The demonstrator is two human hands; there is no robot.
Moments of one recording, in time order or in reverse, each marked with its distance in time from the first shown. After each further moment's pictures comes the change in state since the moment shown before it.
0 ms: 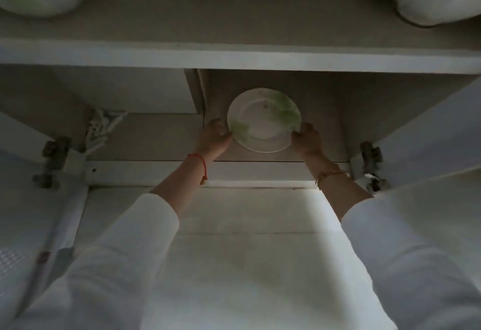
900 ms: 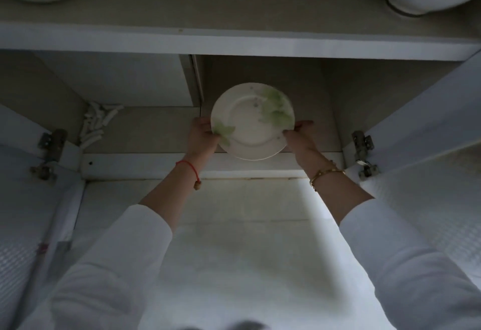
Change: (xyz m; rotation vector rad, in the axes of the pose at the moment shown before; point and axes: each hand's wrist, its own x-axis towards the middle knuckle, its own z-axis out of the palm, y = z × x) left_hand -0.033 -0.016 -0.009 -0.419 0.077 0.053; right_hand -0.026 0.002 0.008 0.451 0.061 0.083
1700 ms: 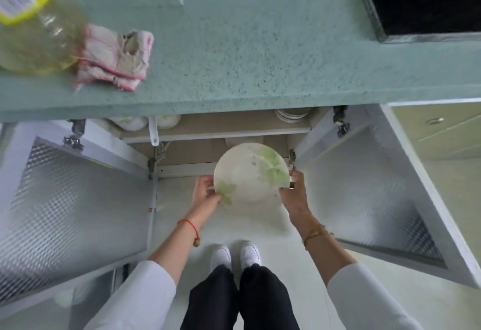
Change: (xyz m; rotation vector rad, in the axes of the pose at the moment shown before) left_hand -0.320 0.327 -0.142 -0.070 -0.096 -0.370; right_hand -0.346 -0.242 -0.245 0.063 -0.082 0.301
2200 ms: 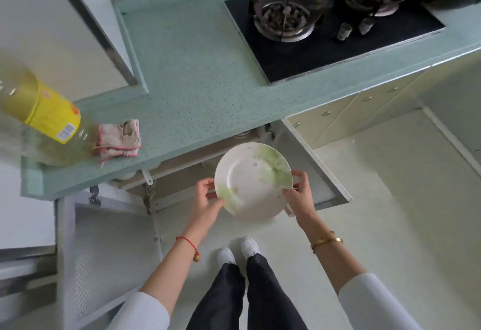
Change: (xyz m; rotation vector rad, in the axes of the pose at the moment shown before) left_hand -0.187 0.166 -0.013 0.176 -0.275 0.215; right_hand -0.204 -0.102 -0.148 0.274 0.157 0.001
